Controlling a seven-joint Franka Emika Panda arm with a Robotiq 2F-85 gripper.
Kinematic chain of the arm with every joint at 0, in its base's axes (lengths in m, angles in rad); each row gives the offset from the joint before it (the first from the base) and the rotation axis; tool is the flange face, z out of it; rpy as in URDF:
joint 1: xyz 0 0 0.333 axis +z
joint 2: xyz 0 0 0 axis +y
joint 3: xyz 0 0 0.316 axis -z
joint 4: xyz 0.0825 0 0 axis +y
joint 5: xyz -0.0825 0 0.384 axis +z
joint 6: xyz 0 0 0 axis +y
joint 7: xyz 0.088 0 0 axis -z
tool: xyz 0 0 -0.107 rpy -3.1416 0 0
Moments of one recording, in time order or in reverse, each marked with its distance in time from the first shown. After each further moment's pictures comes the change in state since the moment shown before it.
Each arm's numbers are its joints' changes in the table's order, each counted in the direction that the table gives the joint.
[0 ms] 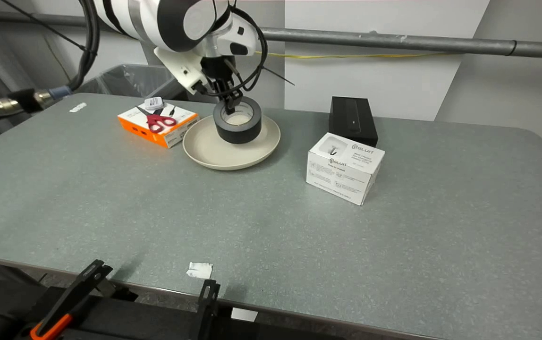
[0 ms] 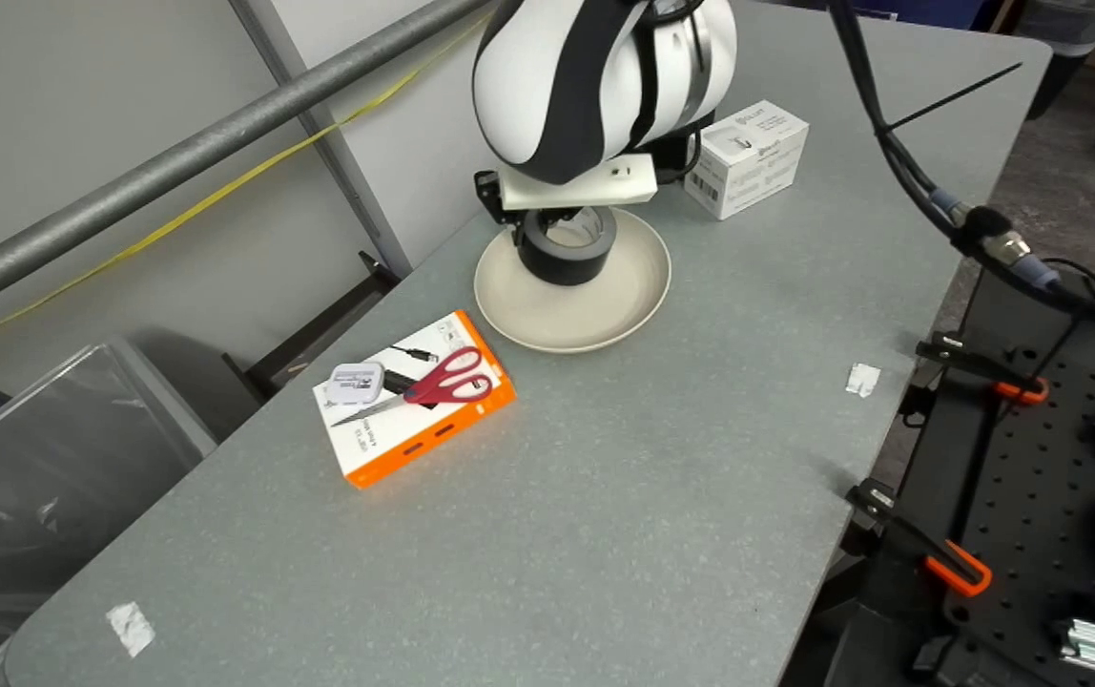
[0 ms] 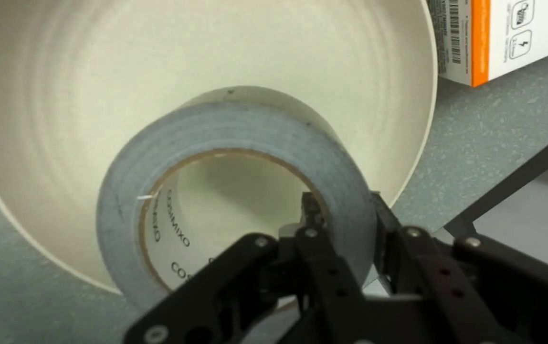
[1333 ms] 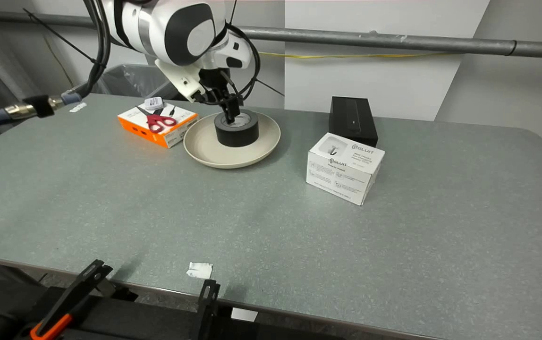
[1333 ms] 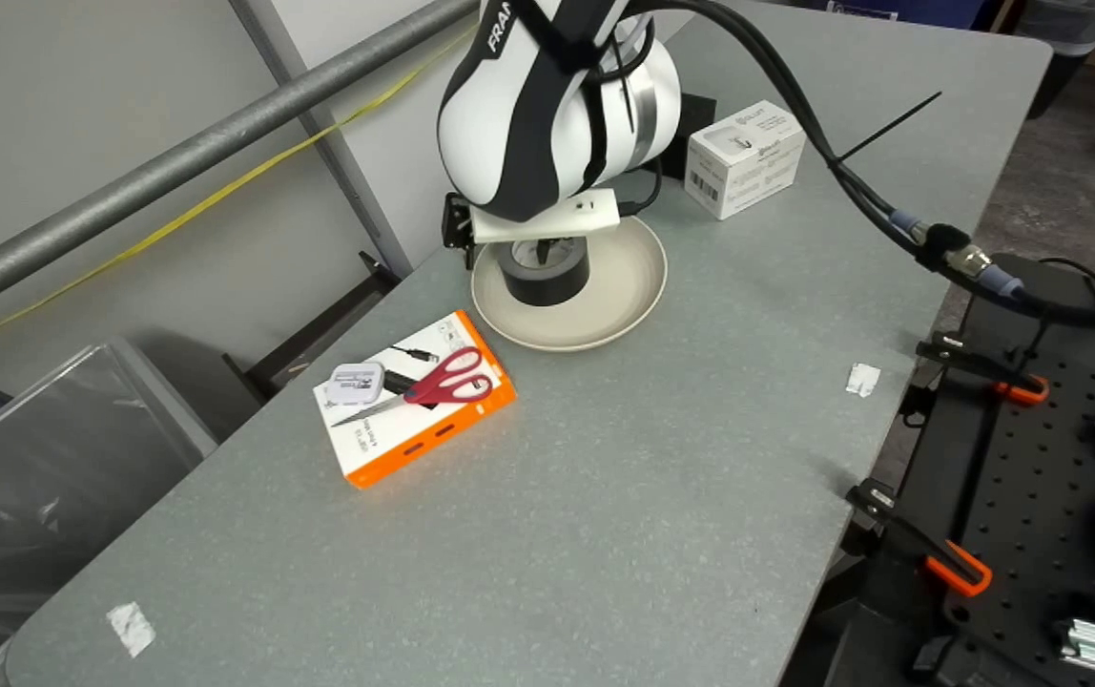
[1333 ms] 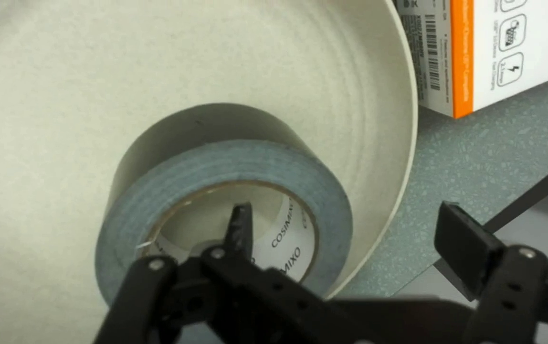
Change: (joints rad) arm -0.005 0.122 -0.041 -0.123 0.001 0.021 -0.002
